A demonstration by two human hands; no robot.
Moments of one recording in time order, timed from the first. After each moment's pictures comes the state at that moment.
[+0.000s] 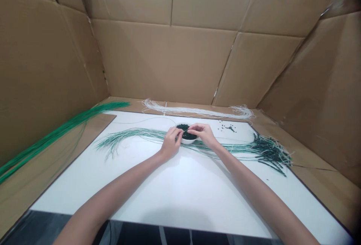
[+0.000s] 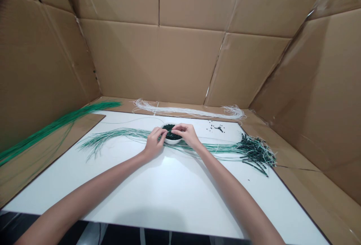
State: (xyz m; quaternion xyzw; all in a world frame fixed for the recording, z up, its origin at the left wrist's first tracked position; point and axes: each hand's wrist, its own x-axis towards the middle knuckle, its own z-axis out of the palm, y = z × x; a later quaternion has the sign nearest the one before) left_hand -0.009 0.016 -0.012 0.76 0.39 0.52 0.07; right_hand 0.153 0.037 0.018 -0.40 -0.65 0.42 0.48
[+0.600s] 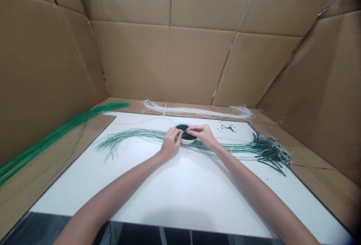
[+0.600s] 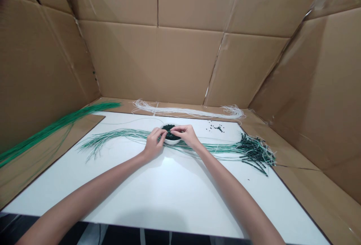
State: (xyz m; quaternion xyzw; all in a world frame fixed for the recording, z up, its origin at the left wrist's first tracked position) left_hand -0.009 0.015 -0.012 0.76 0.39 0.52 0.07; right_hand 0.155 0.036 0.017 -0.42 -0.69 0.39 0.45
